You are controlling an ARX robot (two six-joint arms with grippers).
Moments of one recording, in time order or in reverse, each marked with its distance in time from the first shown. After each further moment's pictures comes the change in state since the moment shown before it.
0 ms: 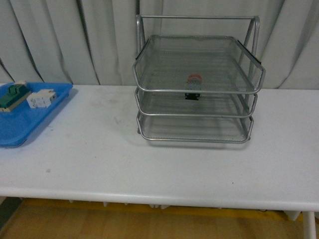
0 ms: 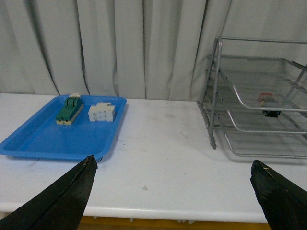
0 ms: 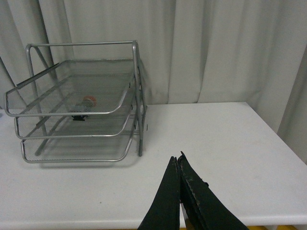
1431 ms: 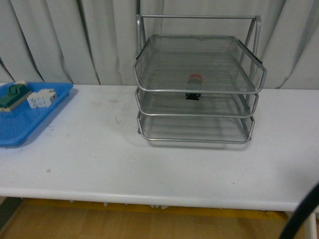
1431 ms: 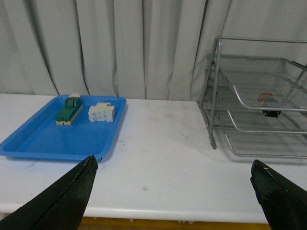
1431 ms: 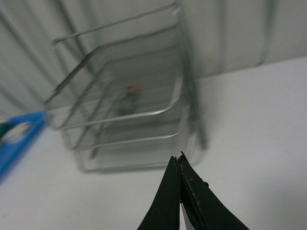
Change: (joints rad) left arm 0.000 0.000 0.000 0.001 0.001 0.000; right arm 0.221 1.032 0.306 0.547 0.007 0.339
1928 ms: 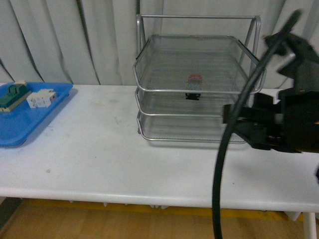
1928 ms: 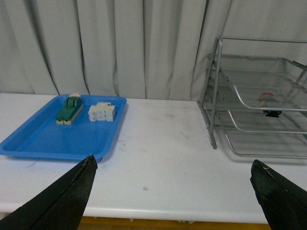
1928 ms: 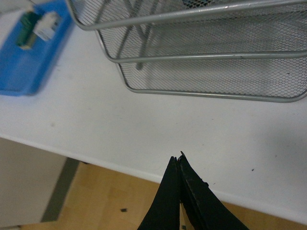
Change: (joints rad) left arm 0.000 0.000 0.000 -0.001 -0.001 0.000; right arm 0.092 0.388 0.414 -0.417 -0.204 -0.020
